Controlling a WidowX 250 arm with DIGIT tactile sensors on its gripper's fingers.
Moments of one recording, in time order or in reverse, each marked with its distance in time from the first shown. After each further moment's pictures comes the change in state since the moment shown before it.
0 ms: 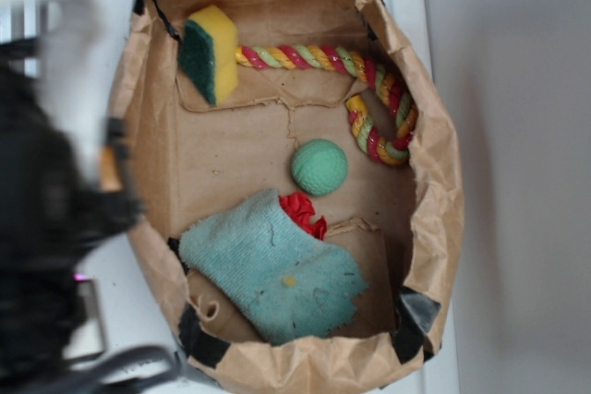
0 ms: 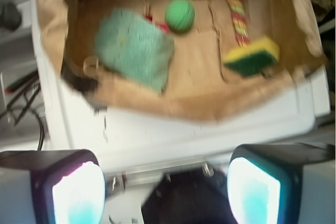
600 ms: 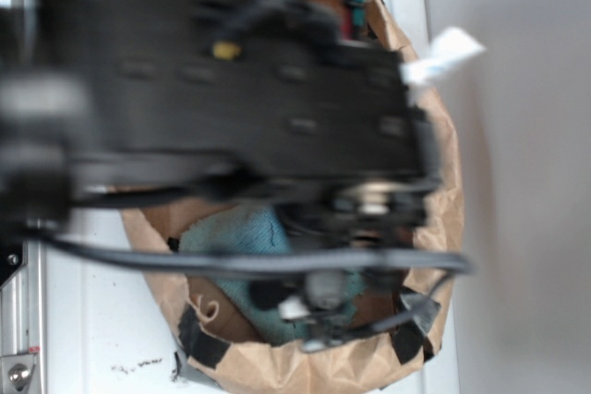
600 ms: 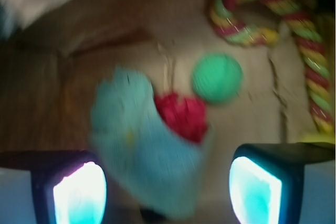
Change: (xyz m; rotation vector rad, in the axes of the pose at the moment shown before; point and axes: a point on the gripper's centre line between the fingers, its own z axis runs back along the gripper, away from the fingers) arm 0.080 -0.001 -0.097 -0.088 0.064 0.034
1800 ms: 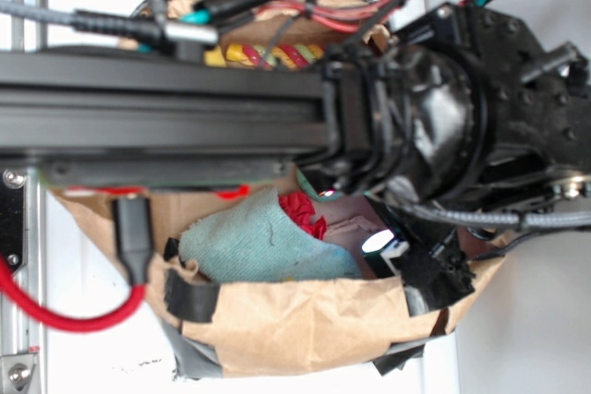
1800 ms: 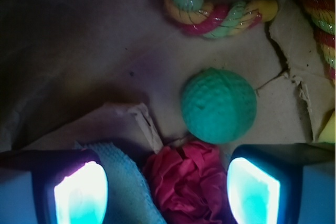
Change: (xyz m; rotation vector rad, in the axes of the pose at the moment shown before) arm 0.034 0.017 -0.044 0.111 0.202 0.496
